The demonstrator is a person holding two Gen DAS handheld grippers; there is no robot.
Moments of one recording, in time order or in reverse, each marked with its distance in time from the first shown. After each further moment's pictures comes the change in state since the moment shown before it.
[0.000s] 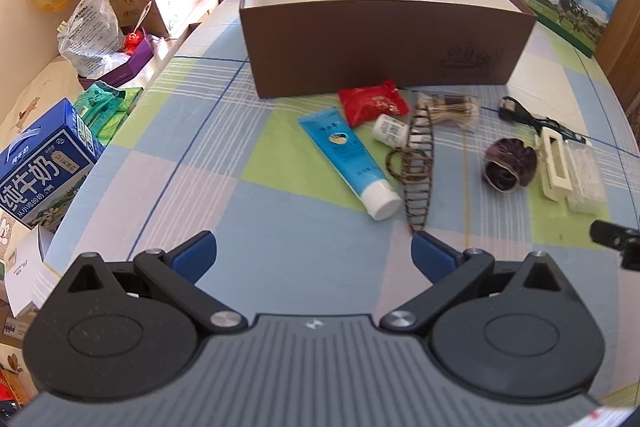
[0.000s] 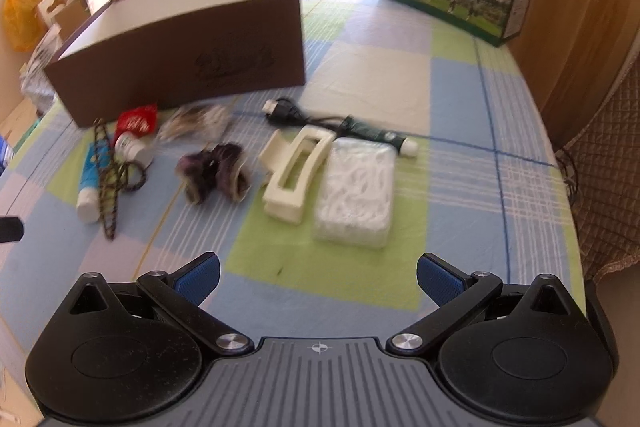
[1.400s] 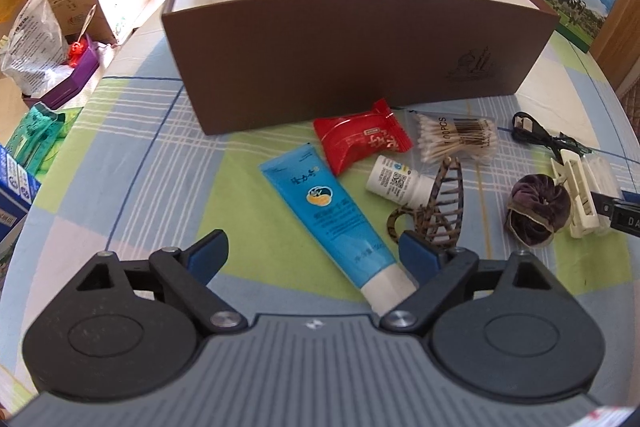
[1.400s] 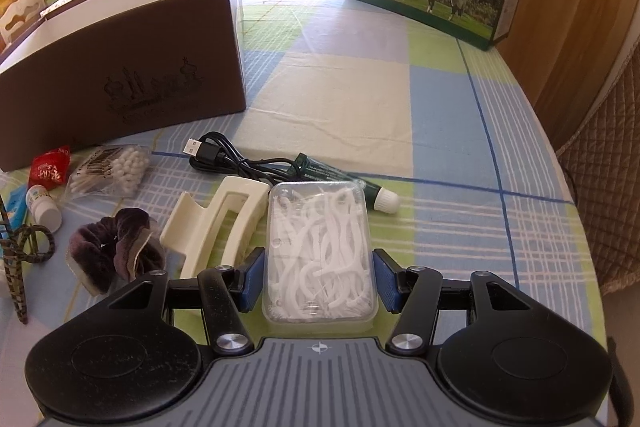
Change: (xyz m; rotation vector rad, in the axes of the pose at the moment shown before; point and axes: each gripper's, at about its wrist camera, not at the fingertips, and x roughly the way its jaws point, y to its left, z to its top) left arm 0.090 -0.002 0.054 0.076 0.033 -0.127; right arm 0.080 -0.029 0.037 0.049 -0.024 -0.077
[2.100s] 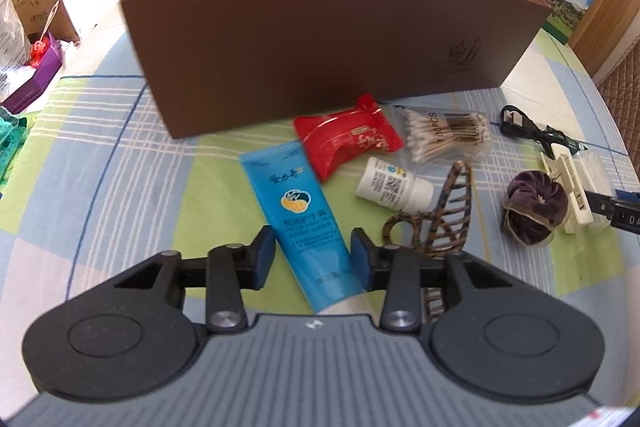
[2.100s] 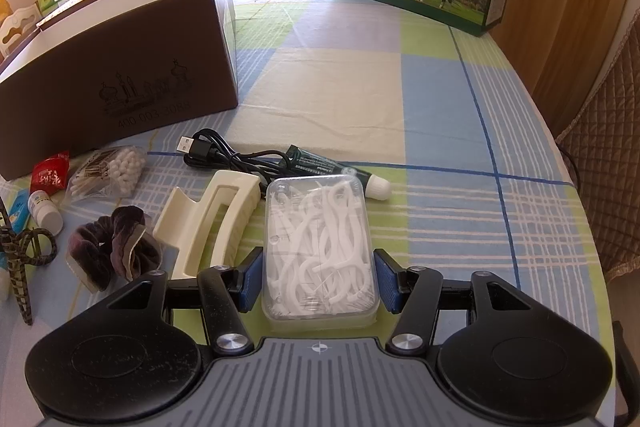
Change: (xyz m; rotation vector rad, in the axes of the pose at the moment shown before) left arm 0.022 0.014 0.005 0.033 0.017 -0.113; right arm -0.003 -0.007 -0.003 0.032 0.010 0.013
